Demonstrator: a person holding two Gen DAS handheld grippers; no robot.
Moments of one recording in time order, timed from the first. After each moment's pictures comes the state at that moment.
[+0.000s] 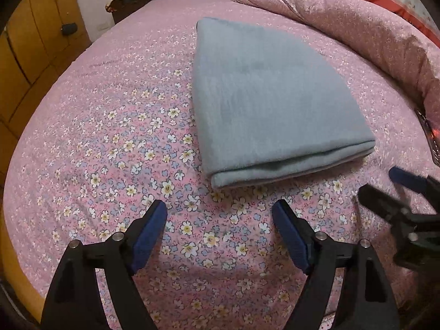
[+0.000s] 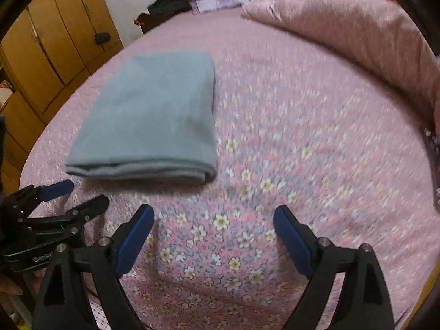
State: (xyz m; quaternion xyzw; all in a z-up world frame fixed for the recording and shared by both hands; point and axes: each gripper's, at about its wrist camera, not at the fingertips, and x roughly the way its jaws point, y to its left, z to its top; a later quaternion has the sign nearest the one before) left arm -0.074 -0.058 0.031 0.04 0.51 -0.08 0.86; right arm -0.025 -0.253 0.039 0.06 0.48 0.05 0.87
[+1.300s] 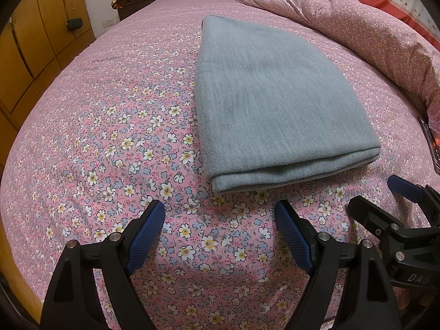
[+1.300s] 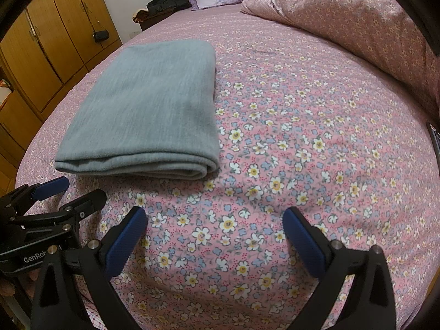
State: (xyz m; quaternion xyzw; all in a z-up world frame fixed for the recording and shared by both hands) left arm -0.066 -0.055 0.024 0.03 0.51 -0.07 0.86; right arm -0.007 -0.240 0.025 0.06 0.48 0.05 0.87
